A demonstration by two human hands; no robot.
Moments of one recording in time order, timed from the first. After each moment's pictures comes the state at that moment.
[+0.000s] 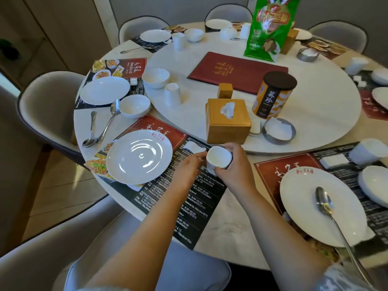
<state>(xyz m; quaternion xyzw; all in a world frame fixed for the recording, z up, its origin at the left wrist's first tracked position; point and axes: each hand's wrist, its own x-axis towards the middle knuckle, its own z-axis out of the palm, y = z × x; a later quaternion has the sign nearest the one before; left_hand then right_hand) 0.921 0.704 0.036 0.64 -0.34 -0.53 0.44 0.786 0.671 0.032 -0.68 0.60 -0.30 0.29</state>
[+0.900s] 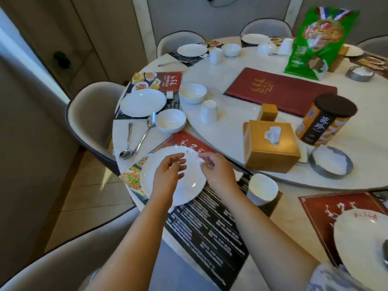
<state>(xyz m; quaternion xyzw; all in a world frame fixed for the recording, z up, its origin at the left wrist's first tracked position) 1.046 0.699 0.040 0.69 -0.24 -0.38 0.56 0.924 0.637 0.039 -0.71 0.48 -0.27 0.44</state>
